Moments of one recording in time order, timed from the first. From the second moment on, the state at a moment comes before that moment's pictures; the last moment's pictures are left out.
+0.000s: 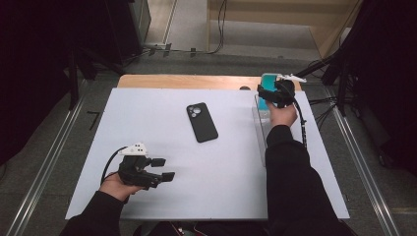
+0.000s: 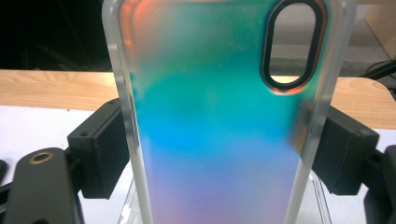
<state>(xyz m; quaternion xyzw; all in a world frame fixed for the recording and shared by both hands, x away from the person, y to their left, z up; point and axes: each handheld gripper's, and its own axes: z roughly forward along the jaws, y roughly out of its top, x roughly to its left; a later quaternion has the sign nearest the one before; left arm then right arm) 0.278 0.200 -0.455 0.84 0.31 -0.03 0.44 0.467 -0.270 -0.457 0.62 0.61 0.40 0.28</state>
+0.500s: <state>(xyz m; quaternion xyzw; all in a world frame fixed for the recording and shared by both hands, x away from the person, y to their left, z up) 0.278 0.200 -0.455 0.84 0.32 -0.03 0.44 0.469 -0.267 -0.470 0.62 0.62 0.39 0.29</state>
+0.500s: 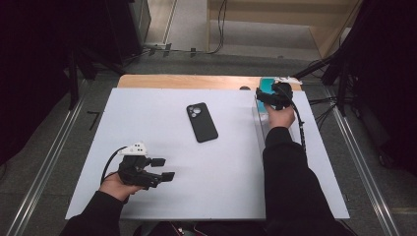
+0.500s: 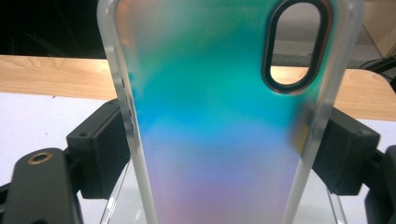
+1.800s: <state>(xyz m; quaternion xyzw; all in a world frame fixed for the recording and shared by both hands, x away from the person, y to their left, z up) 0.278 0.201 -0.455 0.84 0.32 -0.03 0.44 0.469 -0.267 -0.469 0.61 0.63 0.38 0.29</state>
